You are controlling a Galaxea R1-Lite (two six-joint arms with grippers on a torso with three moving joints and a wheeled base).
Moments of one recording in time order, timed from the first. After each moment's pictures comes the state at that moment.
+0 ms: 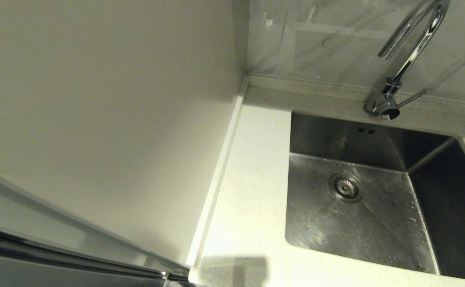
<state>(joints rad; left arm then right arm) 0.00 0.00 0.00 0.00 0.02 -0.02 0.00 0.00 0.00 0.01 0.01 -0.03</state>
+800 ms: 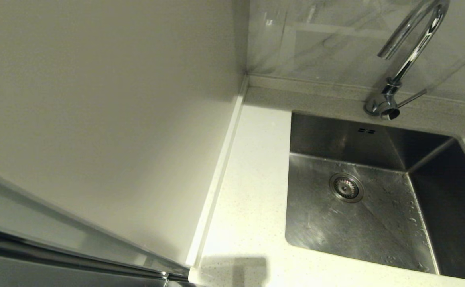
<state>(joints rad) 0.00 0.00 0.00 0.00 0.02 -0.02 0.00 0.00 0.00 0.01 0.01 -0.03</state>
